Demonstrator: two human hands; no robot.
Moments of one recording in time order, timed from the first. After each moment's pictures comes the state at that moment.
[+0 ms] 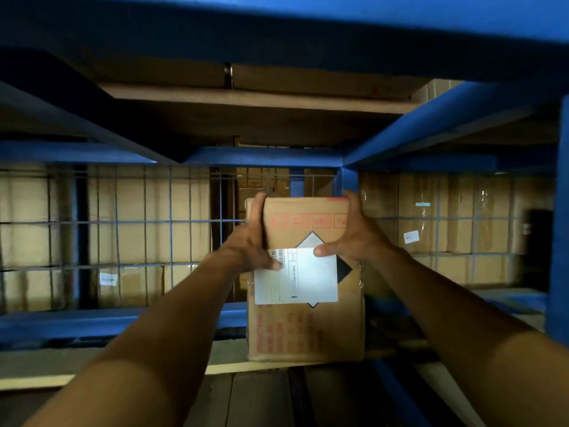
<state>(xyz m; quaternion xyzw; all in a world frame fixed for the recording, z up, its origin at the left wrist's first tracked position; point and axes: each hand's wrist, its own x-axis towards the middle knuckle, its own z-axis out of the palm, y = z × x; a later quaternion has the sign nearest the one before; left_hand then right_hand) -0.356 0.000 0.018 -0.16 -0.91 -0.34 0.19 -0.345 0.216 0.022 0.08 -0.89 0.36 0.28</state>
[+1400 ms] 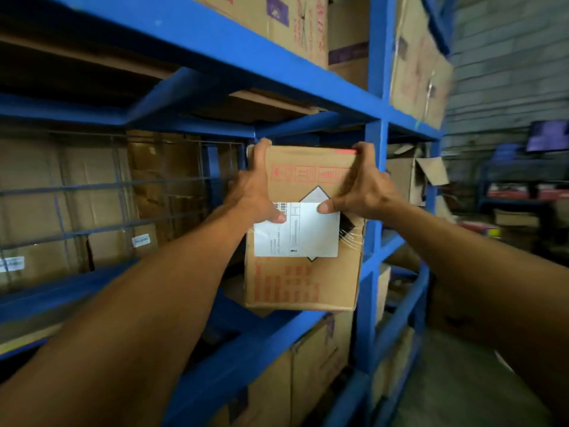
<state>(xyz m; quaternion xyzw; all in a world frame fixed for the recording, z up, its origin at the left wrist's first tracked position) -0.135 -0.240 0.005 -0.44 -0.80 -0.38 0.14 0.025 -0.099 0.001 -0.24 -0.84 0.23 0.43</state>
